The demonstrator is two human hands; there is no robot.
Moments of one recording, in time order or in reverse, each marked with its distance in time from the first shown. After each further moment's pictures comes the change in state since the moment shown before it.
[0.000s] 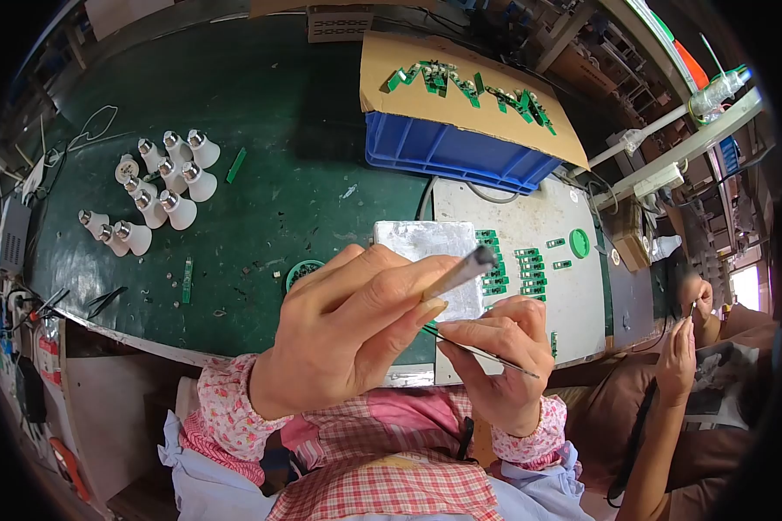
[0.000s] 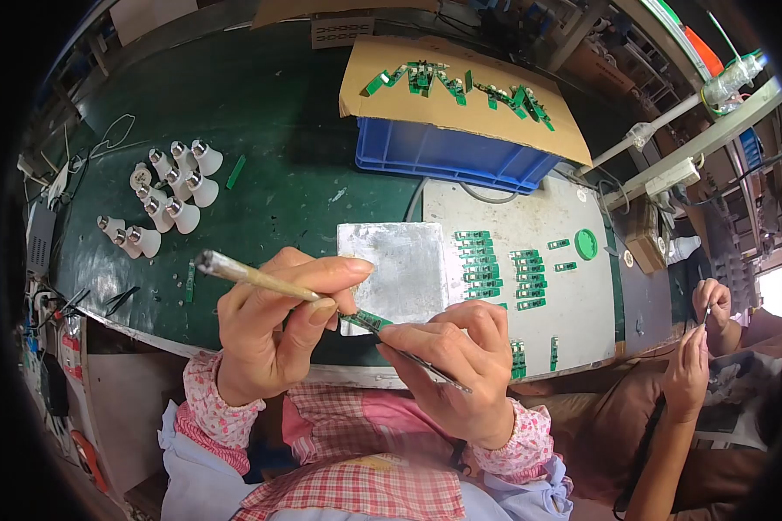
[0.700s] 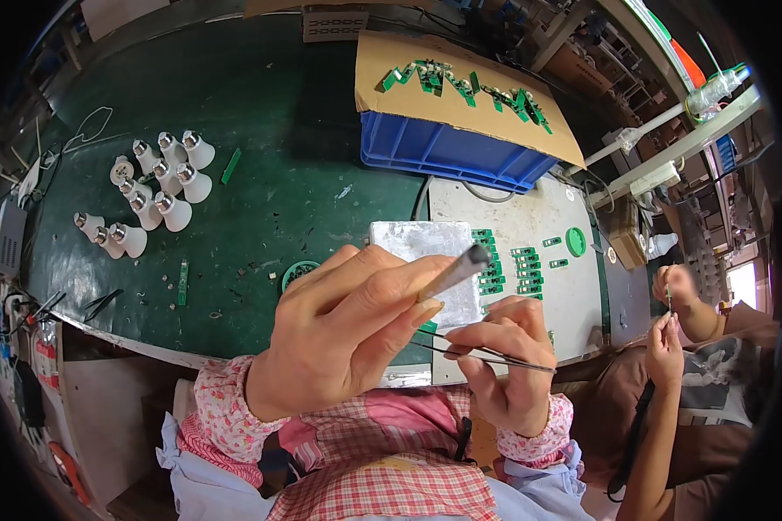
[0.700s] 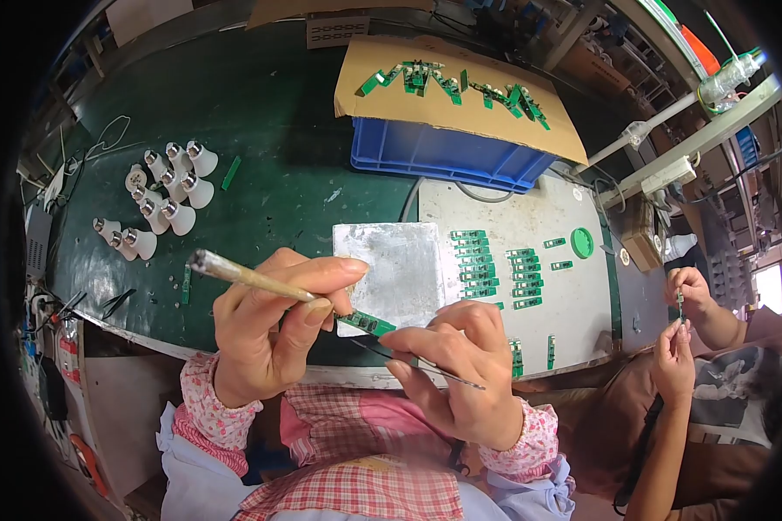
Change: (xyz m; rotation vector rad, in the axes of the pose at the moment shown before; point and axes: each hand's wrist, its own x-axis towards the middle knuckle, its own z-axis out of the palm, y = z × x) left_hand -0.001 0.000 -0.002 0.006 -0.009 -0.025; right_hand 0.004 0.001 -0.014 0.091 -0.121 -0.032
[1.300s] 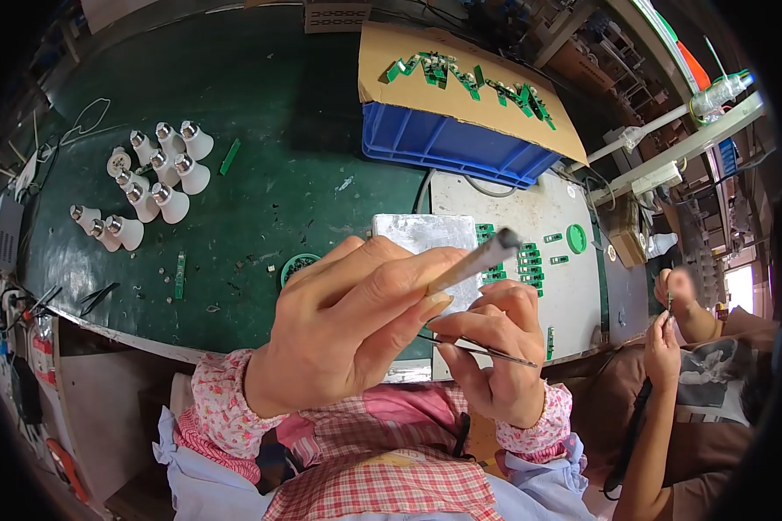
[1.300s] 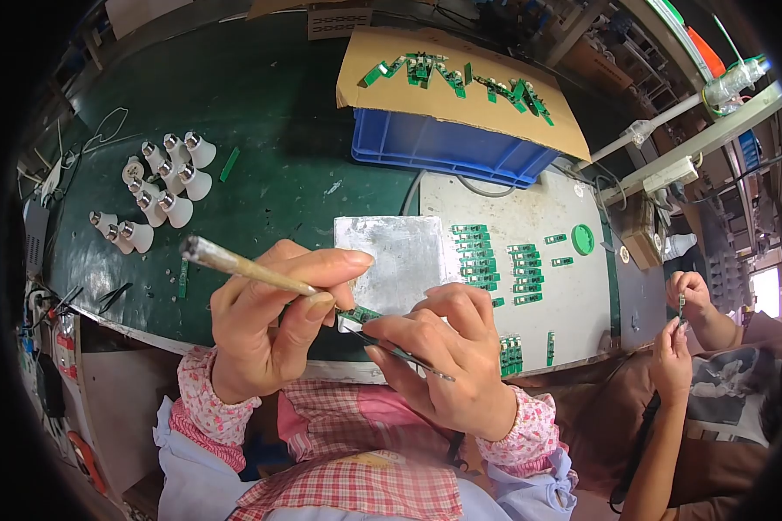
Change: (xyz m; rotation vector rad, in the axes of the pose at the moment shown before) left_hand 0.004 -0.003 0.001 -0.018 0.028 0.076; right_hand 0.008 0.004 0.013 -0.071 -0.021 -0.079
